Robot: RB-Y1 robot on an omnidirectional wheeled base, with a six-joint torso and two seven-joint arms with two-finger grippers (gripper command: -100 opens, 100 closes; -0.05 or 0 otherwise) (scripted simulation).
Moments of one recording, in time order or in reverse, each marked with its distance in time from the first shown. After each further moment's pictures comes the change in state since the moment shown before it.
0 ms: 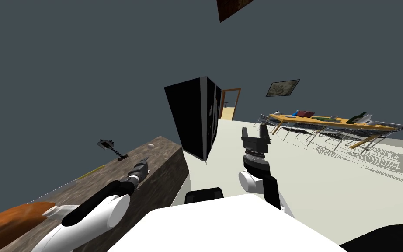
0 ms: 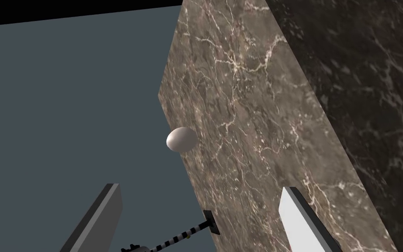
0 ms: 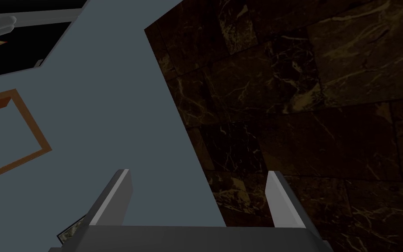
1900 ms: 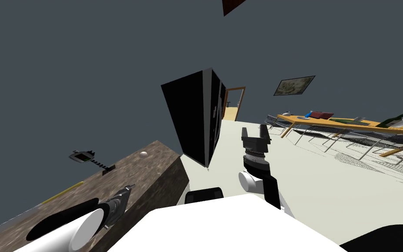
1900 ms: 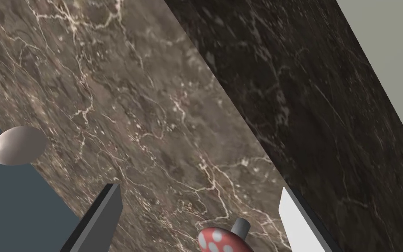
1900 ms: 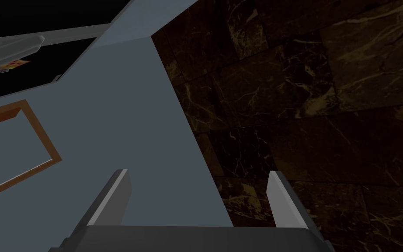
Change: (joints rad) left arm 0.066 0.054 0.196 0.052 0.120 0.508 -0.061; right arm 0.000 0.000 0.000 0.000 0.000 0.000 0.000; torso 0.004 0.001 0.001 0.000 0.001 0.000
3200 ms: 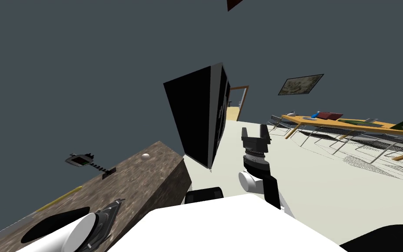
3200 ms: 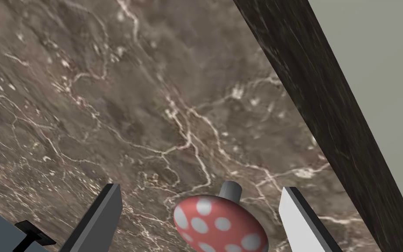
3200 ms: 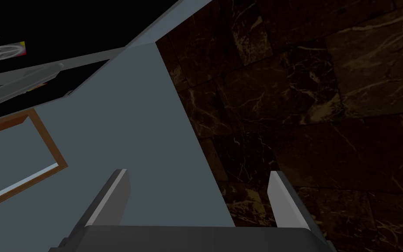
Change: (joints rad) left arm 0.017 0.048 0.039 0.092 -0.006 0.114 -0.021; right arm 0.000 0.000 0.000 0.000 0.000 0.000 0.000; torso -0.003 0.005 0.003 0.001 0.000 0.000
